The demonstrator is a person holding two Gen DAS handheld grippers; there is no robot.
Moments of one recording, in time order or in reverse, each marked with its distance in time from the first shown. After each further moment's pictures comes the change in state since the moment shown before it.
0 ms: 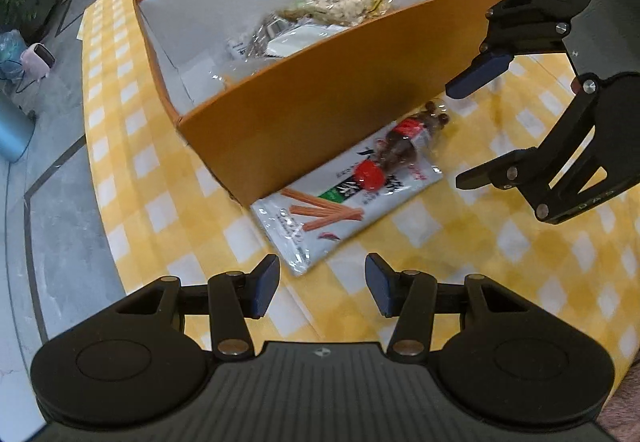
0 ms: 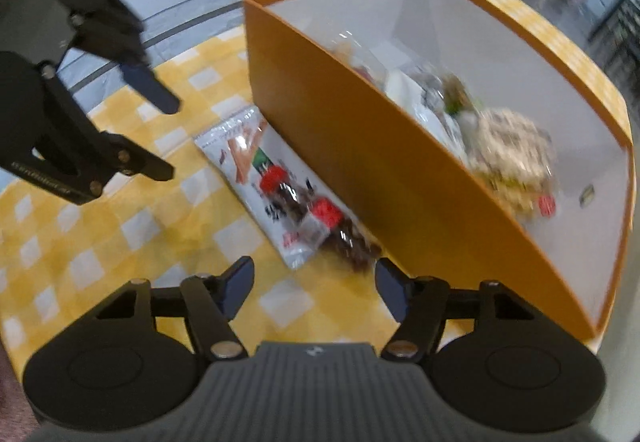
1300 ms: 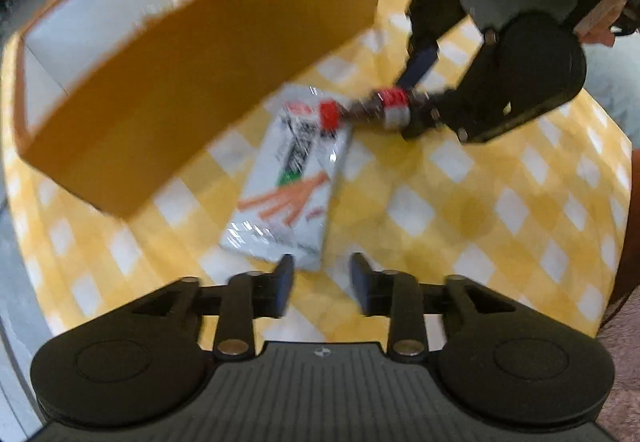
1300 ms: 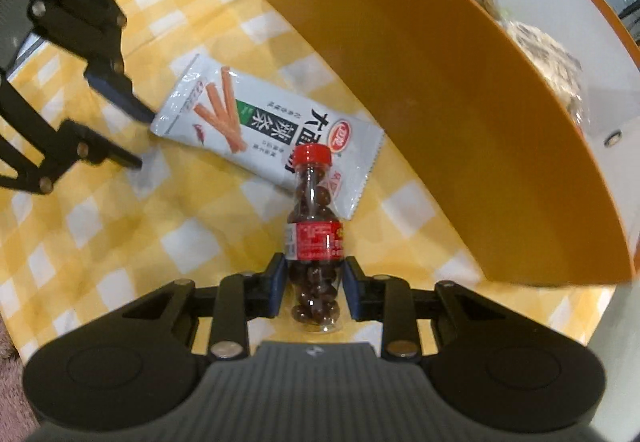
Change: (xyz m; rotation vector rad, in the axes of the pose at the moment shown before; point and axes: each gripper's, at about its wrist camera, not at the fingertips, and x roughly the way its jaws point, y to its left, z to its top) left arm 0.000 -0.064 -0.008 0.173 0.005 -0.134; right arm 0.027 -0.014 -0.038 -0.033 0.251 0.028
